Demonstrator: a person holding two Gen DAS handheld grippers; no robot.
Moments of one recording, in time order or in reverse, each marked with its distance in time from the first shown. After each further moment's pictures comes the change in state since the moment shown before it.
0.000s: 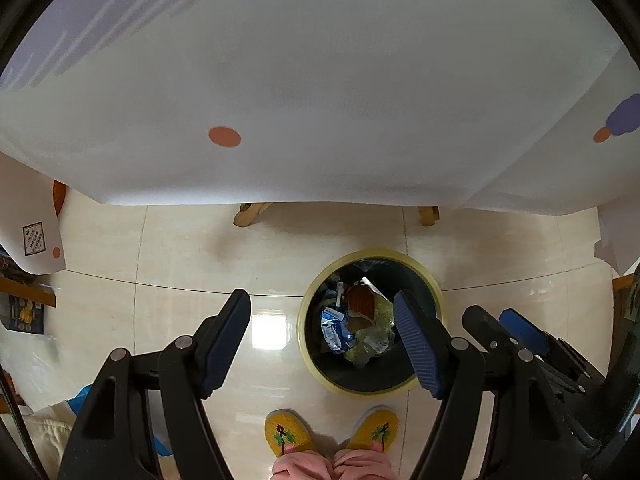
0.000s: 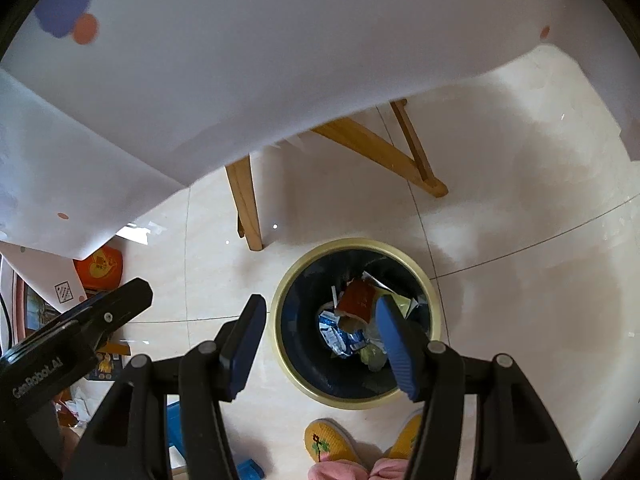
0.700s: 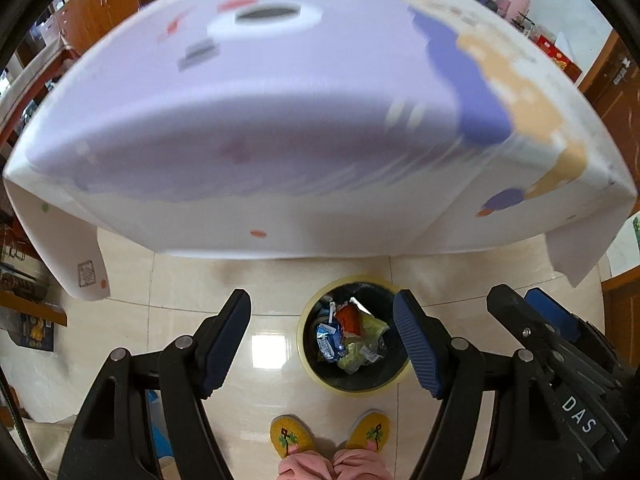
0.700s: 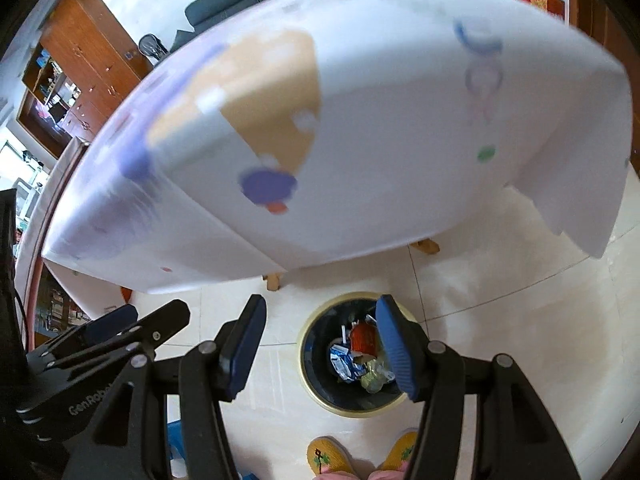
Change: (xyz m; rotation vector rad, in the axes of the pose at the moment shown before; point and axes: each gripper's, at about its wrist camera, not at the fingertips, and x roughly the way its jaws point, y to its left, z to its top) left arm -0.097 0.000 0.020 0.034 -0.096 -0.023; right arm -0.116 0.050 0.030 -0.063 -0.156 -0.015
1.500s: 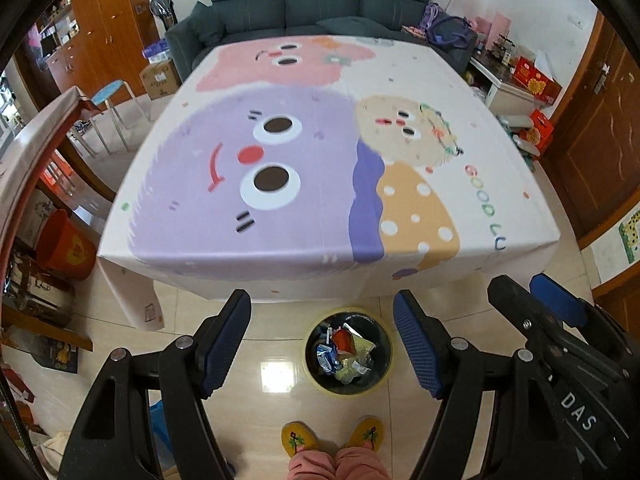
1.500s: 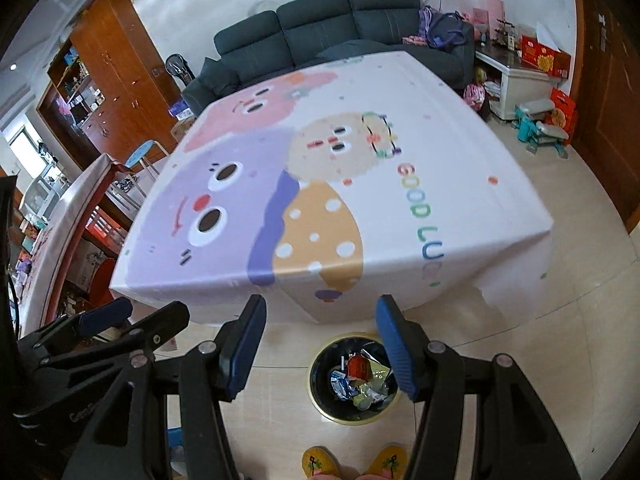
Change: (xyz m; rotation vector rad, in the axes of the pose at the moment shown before) left arm -0.168 -0.024 0.050 0.037 -0.102 0.023; right arm -0.145 0.040 0.059 -0.086 -0.112 -0.003
